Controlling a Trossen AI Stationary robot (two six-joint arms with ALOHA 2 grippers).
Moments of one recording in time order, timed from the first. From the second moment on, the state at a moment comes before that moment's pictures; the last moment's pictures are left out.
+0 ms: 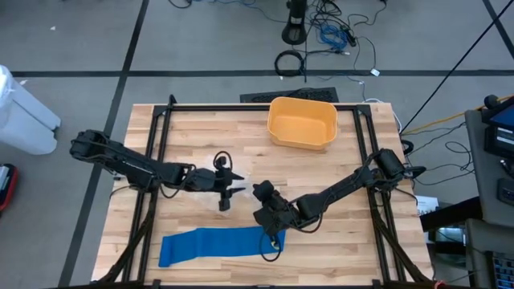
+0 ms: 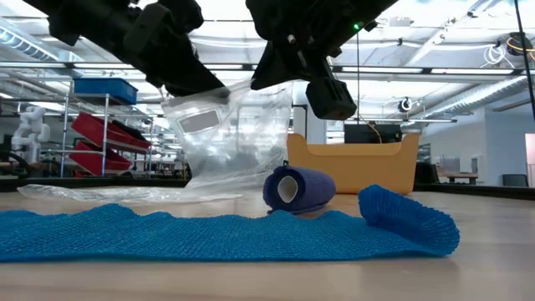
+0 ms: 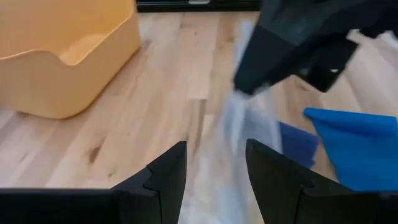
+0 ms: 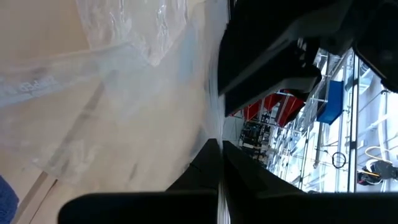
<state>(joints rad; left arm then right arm) -0.19 1.33 0.60 0.26 -0.29 -0.09 0.41 1.95 1.30 -0.11 1.05 -0.94</state>
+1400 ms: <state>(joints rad) -0.37 1.31 0.63 0.26 -0.87 0.04 0.34 1.95 1.30 -0.11 0.80 -0.30</state>
